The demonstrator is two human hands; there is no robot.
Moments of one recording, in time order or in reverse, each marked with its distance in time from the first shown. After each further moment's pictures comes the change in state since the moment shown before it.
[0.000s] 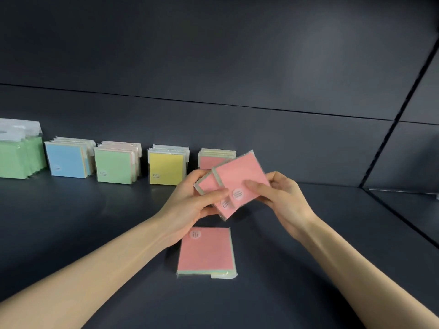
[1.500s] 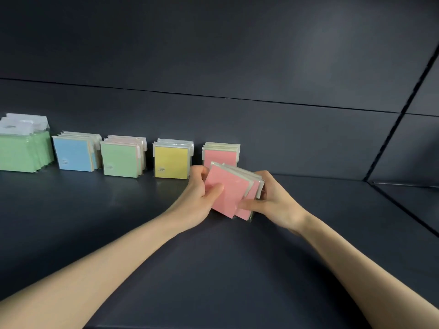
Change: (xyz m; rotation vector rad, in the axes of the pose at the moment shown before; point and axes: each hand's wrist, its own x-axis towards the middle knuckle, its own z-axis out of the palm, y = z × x) left_hand 0.009 -0.017 -0.014 0.711 0.063 0.109; right_hand -0.001 0.014 0.005 -0.391 -0.248 -0.051
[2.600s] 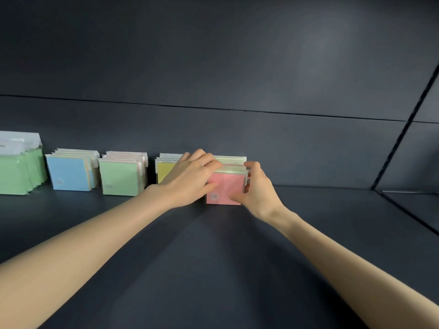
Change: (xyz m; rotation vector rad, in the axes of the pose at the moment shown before) left_hand 0.076 -0.003 -0.055 1.074 -0.017 0.565; right_hand 0.075 0.002 0.029 -0.375 0.272 -0.009
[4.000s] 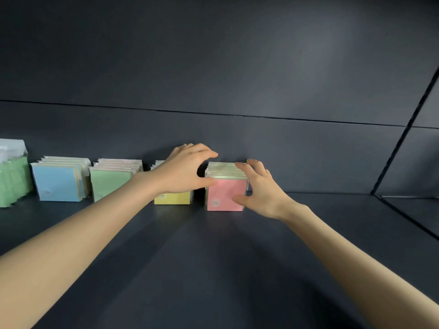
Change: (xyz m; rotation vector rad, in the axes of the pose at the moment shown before) left_hand 0.025 -0.028 -0.014 -0.257 -0.112 -0.101; right_hand 0.017 -0.005 -0.020 -0.343 -0.138 -0.093
